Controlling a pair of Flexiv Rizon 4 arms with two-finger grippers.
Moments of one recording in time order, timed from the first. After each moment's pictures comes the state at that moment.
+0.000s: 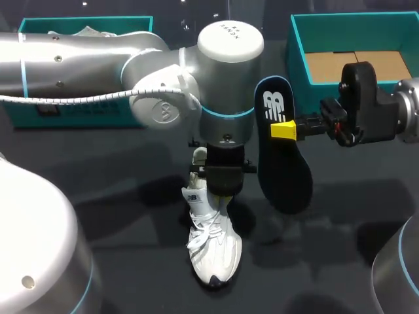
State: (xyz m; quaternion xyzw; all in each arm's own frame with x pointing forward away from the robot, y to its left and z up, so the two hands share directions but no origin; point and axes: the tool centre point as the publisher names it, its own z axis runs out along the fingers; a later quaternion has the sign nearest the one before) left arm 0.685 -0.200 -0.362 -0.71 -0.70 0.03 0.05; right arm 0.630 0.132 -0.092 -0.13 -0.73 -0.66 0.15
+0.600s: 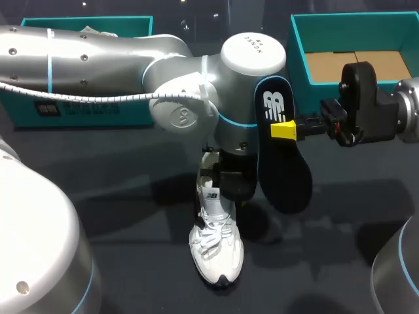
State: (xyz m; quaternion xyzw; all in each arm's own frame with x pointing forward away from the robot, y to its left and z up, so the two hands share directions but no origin) left arm 0.690 -0.219 -0.376 -0.70 -0.71 0.01 0.05; right arm 0.630 0.132 -0.092 -0.13 -0.73 -0.66 0.15
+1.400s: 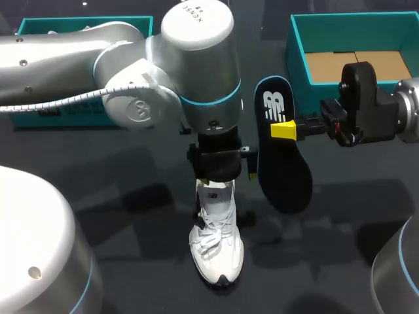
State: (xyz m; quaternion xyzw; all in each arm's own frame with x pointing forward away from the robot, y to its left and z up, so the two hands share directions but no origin) left arm 0.703 -0.213 -0.310 -0.70 -0.71 0.06 -0.05; right arm 0.630 0.132 -0.092 -0.13 -0.73 -0.66 0.15
